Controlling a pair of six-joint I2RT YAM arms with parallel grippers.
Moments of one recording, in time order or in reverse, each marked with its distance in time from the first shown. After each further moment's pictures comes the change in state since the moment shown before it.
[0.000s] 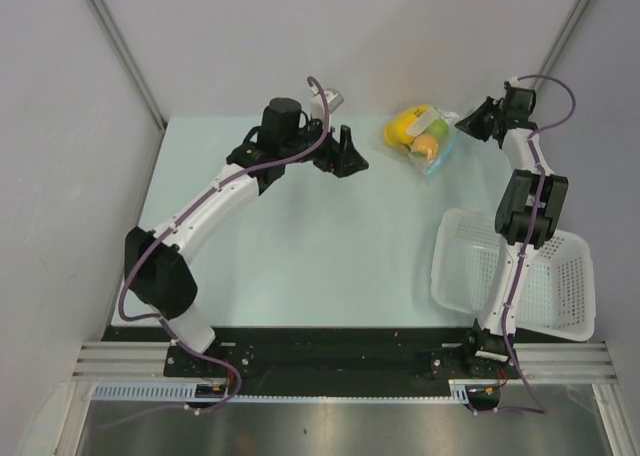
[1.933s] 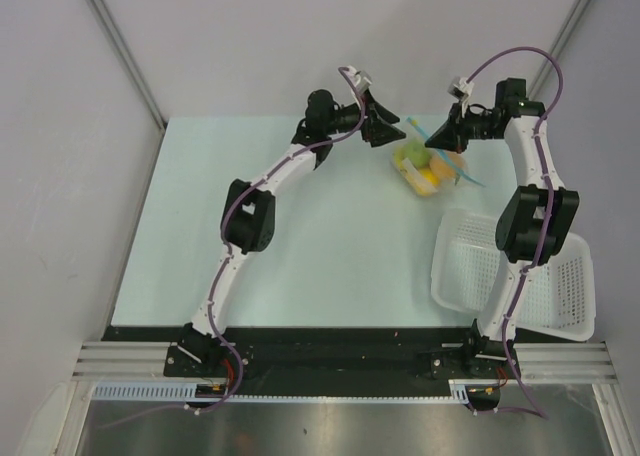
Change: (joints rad) left arm 0.055 0.904 0.756 0.754 0.439 -0.271; right arm 0.087 -0.272 -0.013 -0.724 -0.716 -1.437
